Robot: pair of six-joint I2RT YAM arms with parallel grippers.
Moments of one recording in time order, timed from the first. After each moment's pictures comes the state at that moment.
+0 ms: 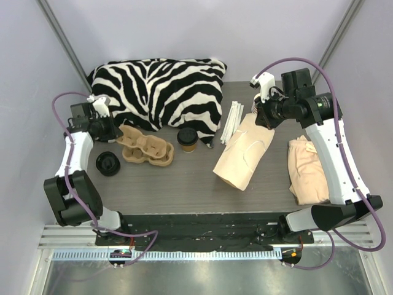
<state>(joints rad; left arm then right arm) 0.28 1.49 1.17 -0.54 0.49 0.05 0.27 1.40 1.79 -1.20 -0.29 -0.36</state>
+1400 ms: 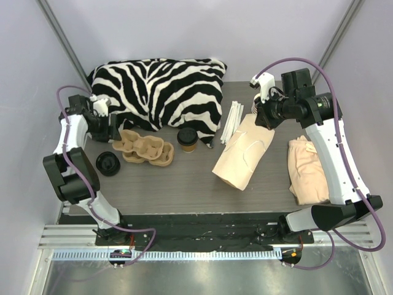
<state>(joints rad) 0.31 1.72 1.41 -0.83 0.42 0.32 0.27 1.40 1.79 -1.20 -0.30 -0.37</state>
